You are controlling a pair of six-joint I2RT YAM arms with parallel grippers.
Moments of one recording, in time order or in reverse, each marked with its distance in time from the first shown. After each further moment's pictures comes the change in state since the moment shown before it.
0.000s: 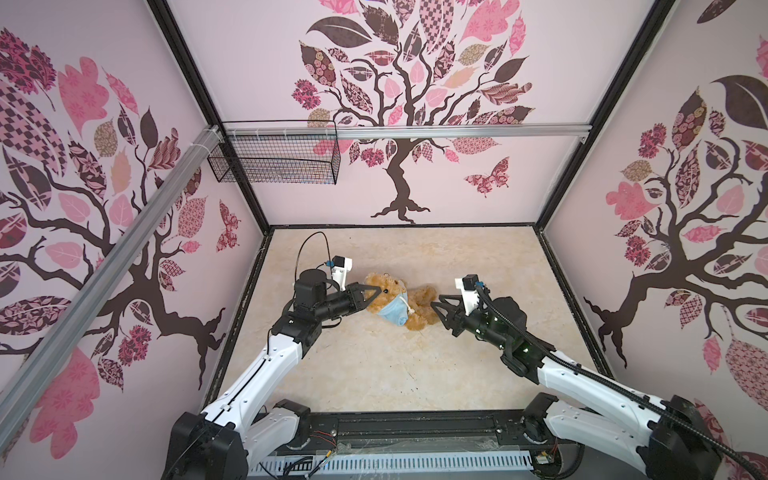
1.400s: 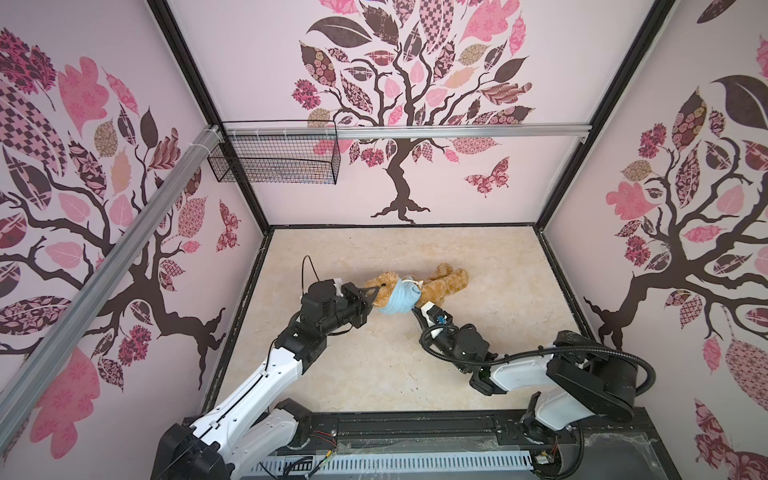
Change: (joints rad) left arm -0.148 -0.089 -0.066 0.023 -0.377 -0.907; right arm 0.346 0.499 -0.190 0.912 0.574 -0.406
